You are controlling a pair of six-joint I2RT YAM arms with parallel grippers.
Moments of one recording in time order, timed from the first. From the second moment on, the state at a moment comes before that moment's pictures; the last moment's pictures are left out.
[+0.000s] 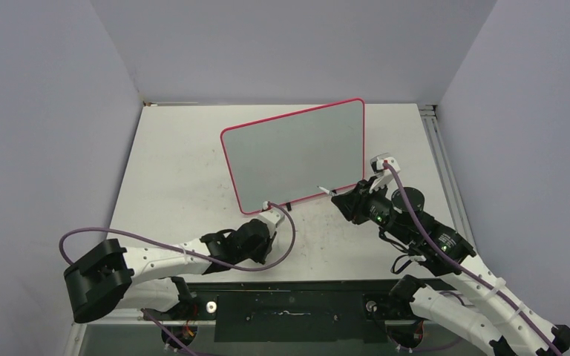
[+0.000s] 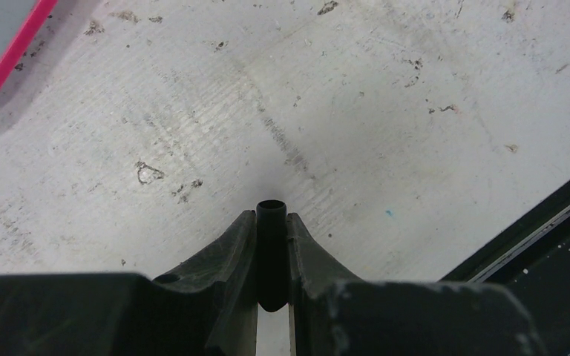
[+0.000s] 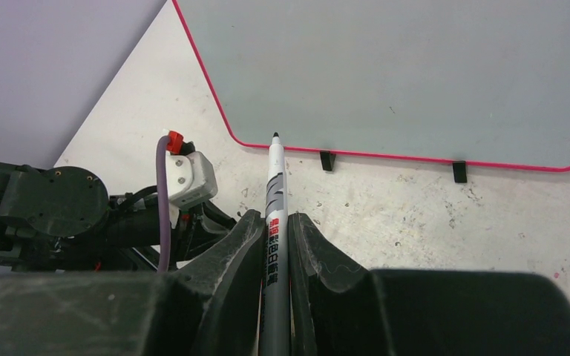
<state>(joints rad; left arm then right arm) -1.07 1.20 0.49 -0.10 -0.23 -0.38 0.74 0.68 0.85 -0.45 0.03 0.42</state>
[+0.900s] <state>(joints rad) -1.05 1.22 0.58 -0.17 -0.26 -0.44 0.74 0.68 0.84 -0.43 0.05 0.43</state>
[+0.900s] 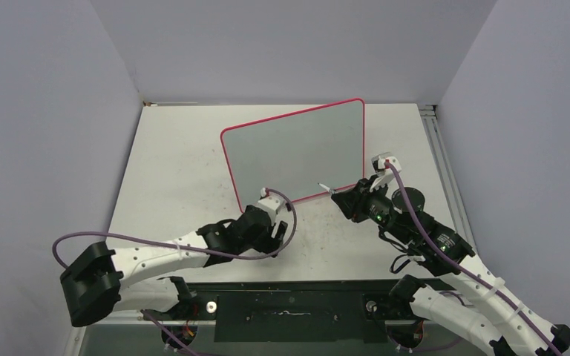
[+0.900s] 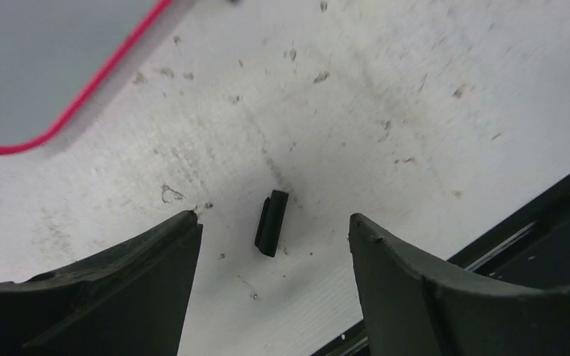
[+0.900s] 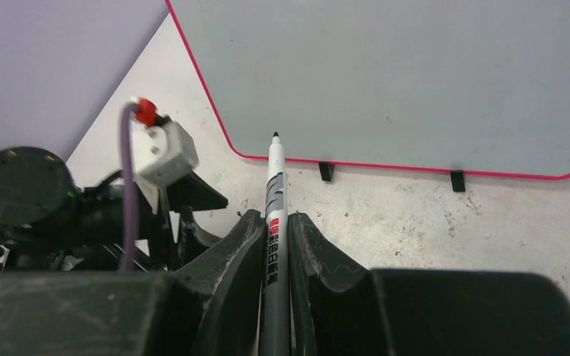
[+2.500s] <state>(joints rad) 0.04 1.29 1.05 0.04 0.87 -0.30 0.86 1.41 0.91 0.51 0.00 0.37</state>
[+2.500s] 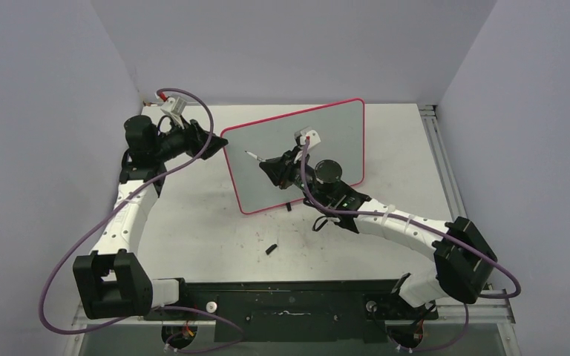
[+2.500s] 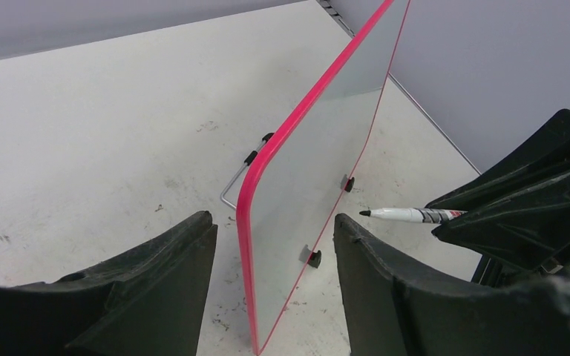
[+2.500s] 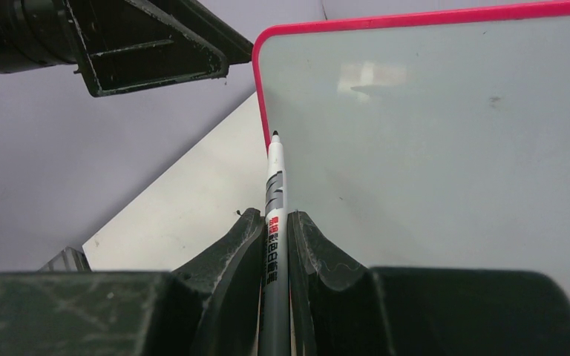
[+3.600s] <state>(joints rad) 0.05 1.38 1.02 0.16 0.90 -0.35 0.84 1.55 0.98 0.67 -0.01 0.35</state>
